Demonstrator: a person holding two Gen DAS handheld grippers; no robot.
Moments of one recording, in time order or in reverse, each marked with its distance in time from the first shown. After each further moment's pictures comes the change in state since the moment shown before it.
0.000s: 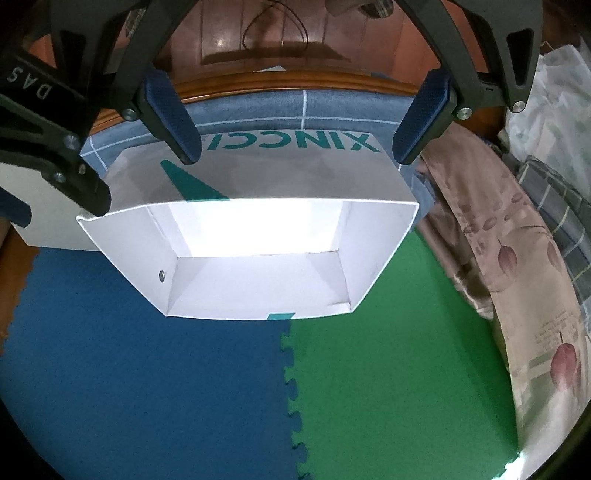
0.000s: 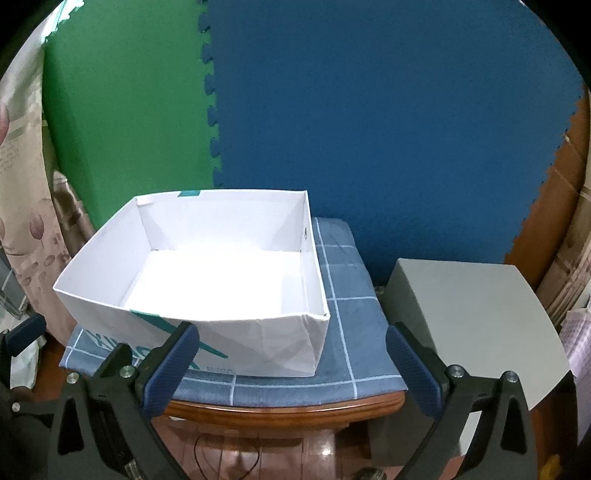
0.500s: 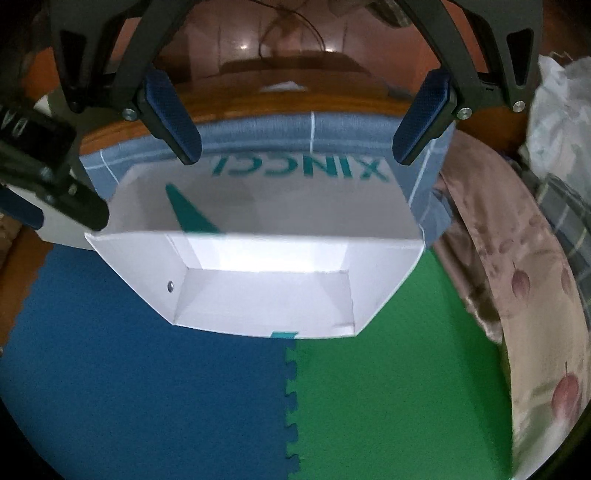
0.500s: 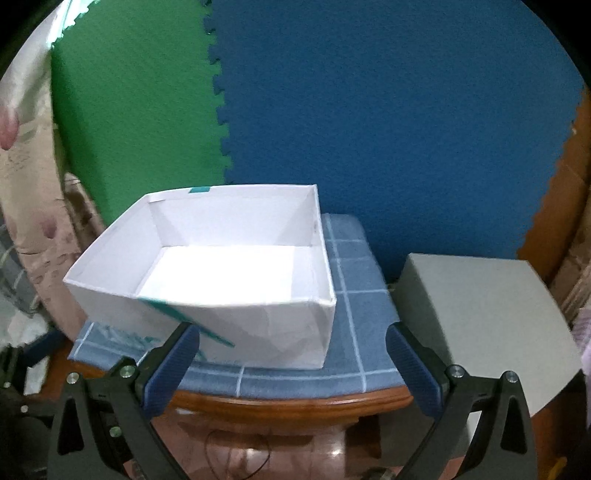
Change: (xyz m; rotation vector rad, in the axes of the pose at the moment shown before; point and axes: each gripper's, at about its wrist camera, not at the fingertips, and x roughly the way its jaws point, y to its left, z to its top) left arm -0.001 0.019 -0.032 -0.061 0.010 -0.104; right arm -0.002 -0.007 -0.014 0.010 -0.013 0.081
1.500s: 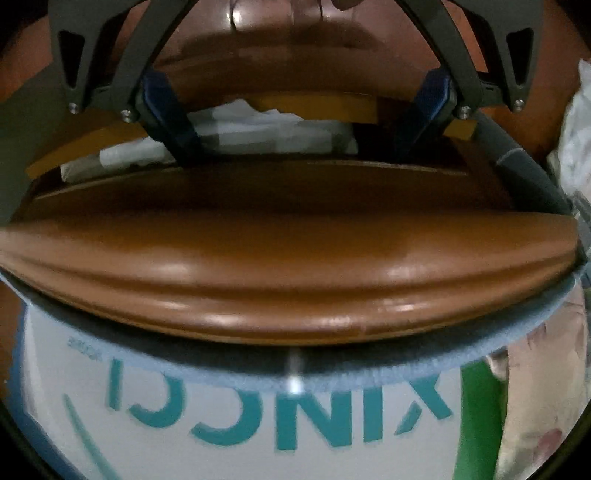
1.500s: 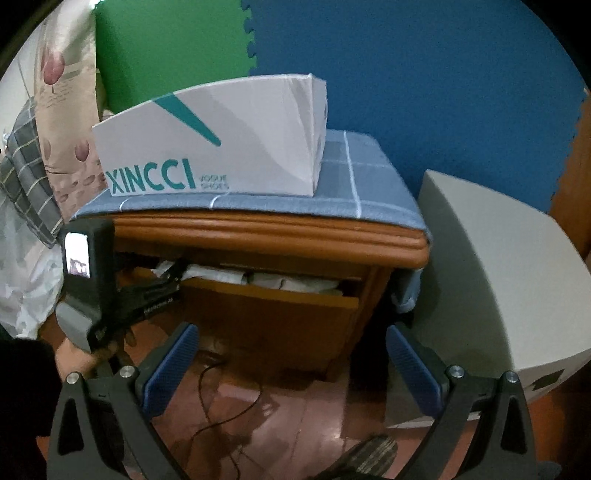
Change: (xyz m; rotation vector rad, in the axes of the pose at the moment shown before) left arm 0.139 0.010 -0.124 0.018 -0.084 0.024; right arm 0.015 -0.045 -0.159 -0.097 0.075 0.126
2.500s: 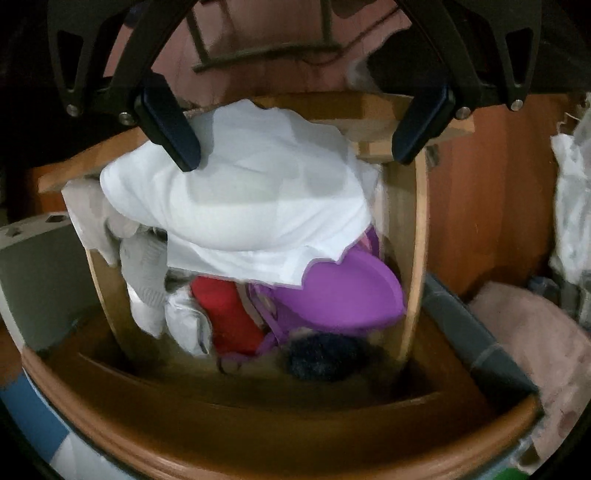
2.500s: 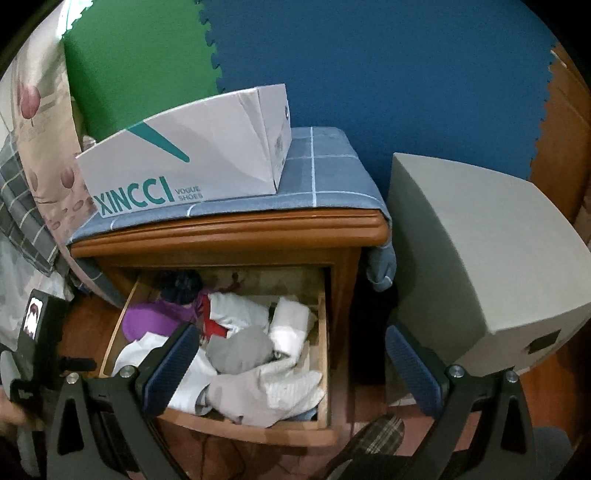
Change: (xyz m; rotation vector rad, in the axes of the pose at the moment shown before) left arm -0.054 -0.004 -0.004 0.036 0.681 -0.049; right arm -0.030 -0.026 -0.010 0.127 0.001 -0.030
